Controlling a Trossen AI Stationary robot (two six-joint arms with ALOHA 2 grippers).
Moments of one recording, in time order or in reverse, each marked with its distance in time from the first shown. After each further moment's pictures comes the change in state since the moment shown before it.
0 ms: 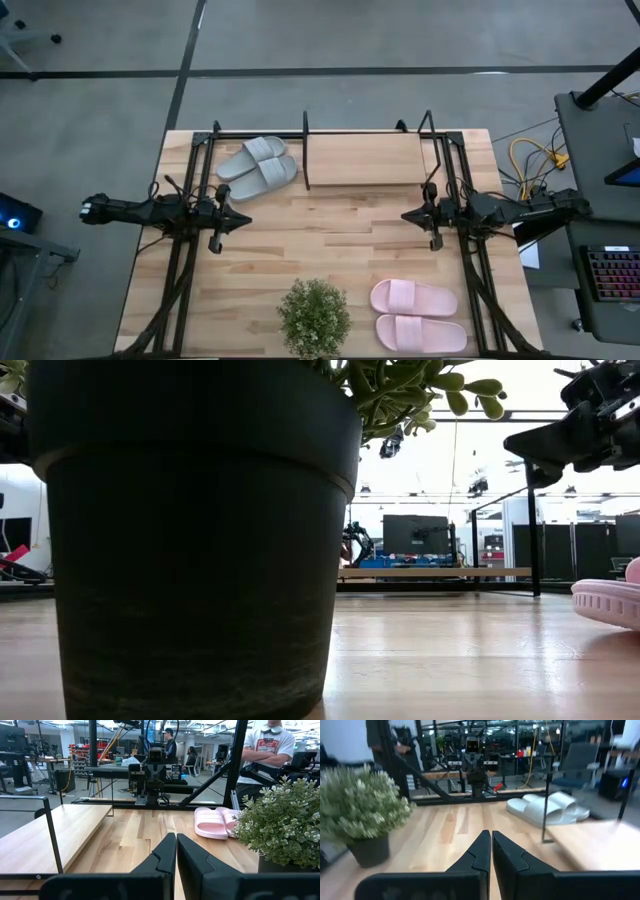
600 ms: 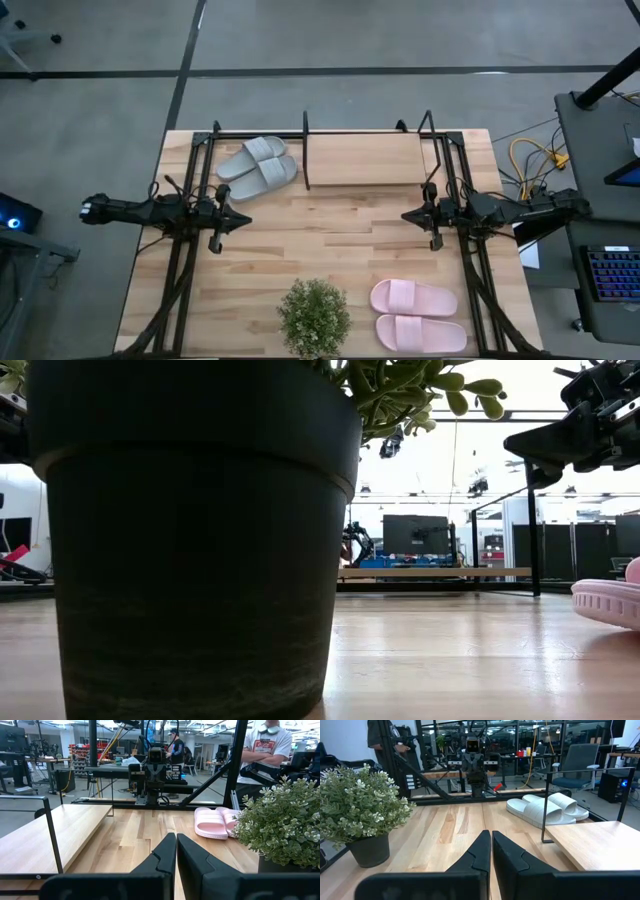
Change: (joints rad) left arm 0.000 0.000 0.000 0.000 0.000 0.000; right arm 0.000 0.000 0.000 0.000 0.000 -0.043
